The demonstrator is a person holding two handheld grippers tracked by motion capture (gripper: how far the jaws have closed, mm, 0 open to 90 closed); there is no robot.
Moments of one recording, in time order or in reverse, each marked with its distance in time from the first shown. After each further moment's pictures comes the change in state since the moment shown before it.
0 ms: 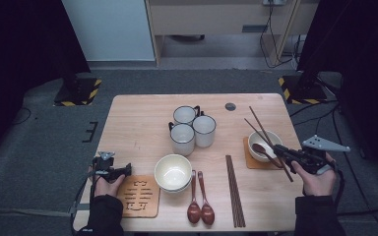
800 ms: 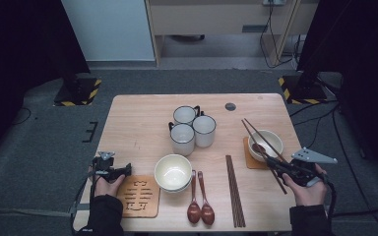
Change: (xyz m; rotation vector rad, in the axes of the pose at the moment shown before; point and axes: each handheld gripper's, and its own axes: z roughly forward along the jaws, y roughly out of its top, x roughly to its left) left arm 0.000 0.000 0.000 0.000 0.000 0.000; right arm 0.026 -0.027 0.005 0.060 -0.010 -0.005
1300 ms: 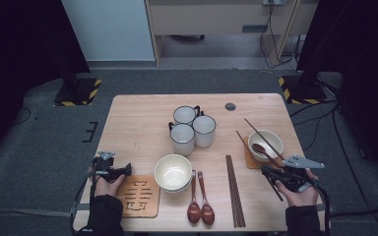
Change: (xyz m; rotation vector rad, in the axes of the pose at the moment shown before) left arm 0.000 0.000 0.000 0.000 0.000 0.000; right arm 0.007 -0.023 0.015 0.093 -0.010 -0.021
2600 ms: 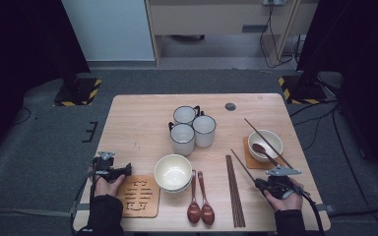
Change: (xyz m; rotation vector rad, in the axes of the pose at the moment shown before) left arm 0.000 0.000 0.000 0.000 0.000 0.000; right arm 0.008 -0.041 0.042 0.189 -0.056 -0.009
